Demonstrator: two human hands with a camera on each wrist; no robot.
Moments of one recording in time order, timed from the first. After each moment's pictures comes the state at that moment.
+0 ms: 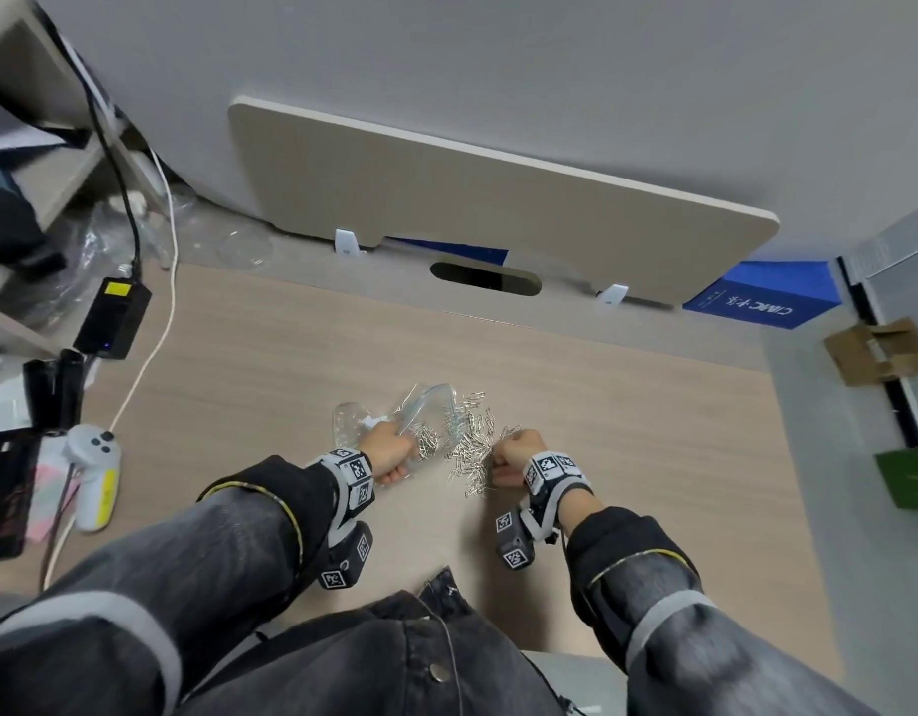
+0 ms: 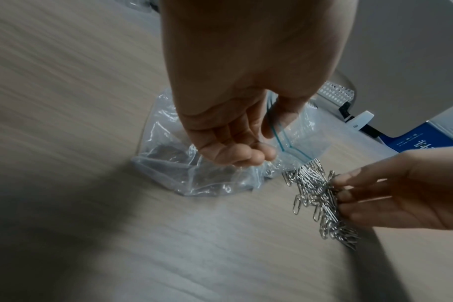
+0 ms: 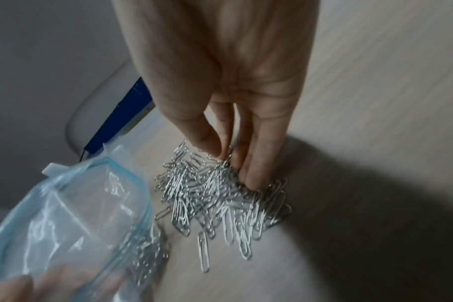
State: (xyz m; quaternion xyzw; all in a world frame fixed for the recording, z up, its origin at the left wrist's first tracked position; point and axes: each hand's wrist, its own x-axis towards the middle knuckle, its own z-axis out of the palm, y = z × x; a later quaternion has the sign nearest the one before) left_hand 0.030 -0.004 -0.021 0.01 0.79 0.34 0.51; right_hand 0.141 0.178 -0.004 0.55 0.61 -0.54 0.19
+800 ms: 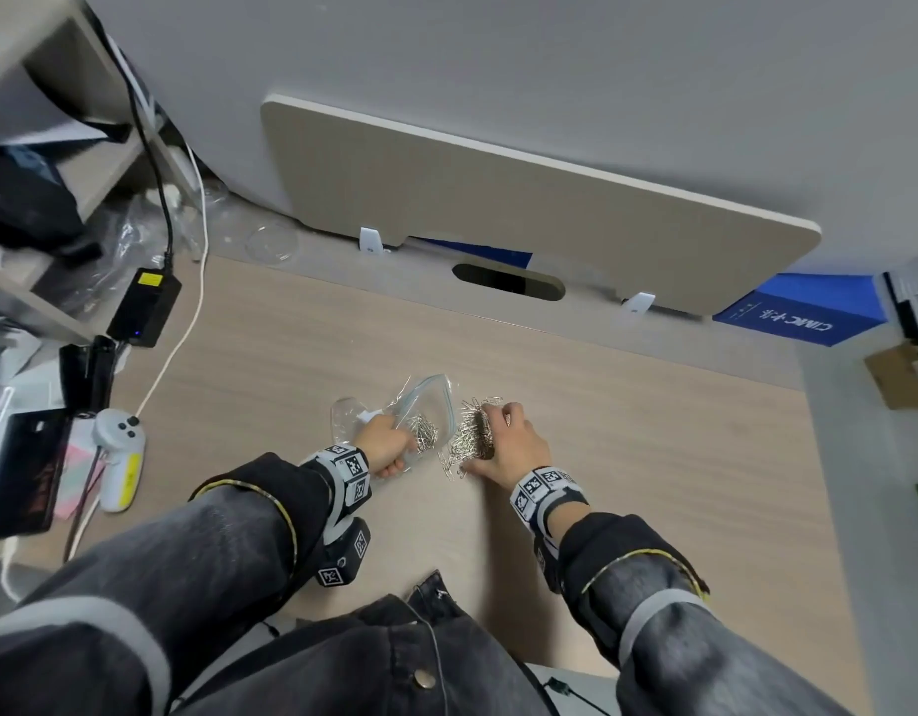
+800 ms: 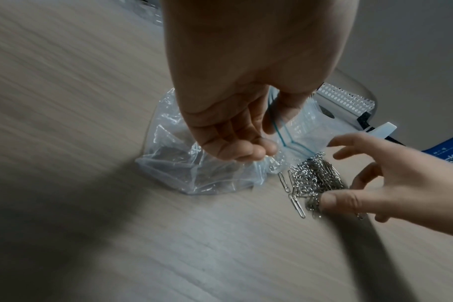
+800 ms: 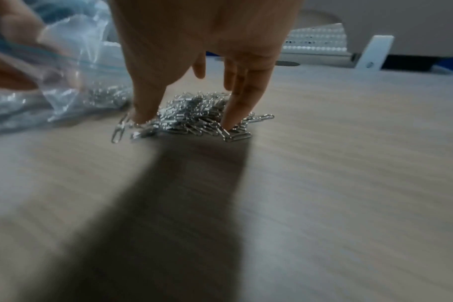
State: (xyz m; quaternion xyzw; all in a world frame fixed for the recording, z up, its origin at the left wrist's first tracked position) left_hand 0.019 -0.016 -0.014 -0.03 0.81 0.37 0.46; right_hand 0.130 0.164 -0.019 0.22 0.94 -0.18 0.18
